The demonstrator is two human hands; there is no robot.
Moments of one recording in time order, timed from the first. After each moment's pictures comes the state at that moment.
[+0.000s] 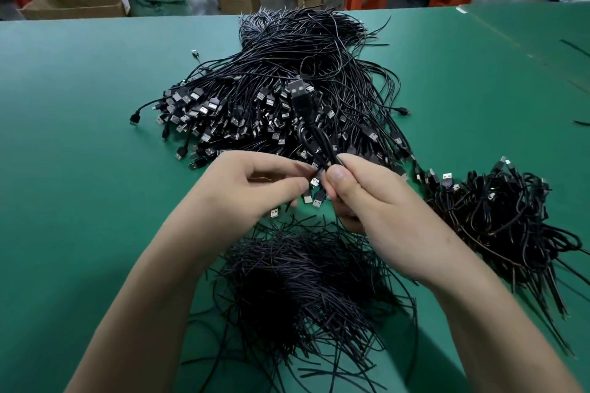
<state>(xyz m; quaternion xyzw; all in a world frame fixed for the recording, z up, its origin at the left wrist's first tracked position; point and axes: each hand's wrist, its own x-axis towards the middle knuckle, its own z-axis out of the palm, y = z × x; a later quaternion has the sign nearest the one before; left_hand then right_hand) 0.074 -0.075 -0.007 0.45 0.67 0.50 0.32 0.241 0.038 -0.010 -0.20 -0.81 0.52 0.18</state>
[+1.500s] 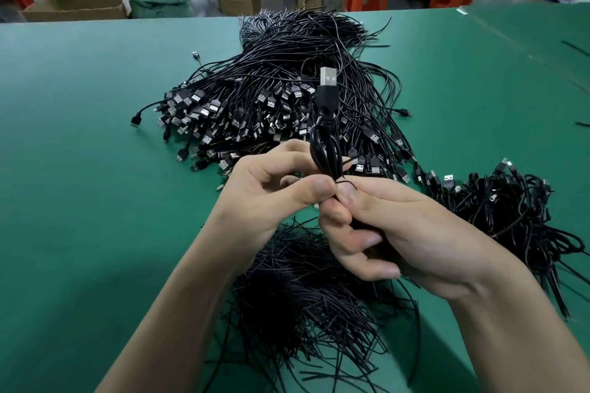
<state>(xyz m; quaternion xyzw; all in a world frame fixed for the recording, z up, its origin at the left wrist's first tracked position) 0.092 -0.059 -0.026 0.48 0.46 0.66 0.35 0.255 0.041 0.002 -0.05 -0.61 0.79 0.02</state>
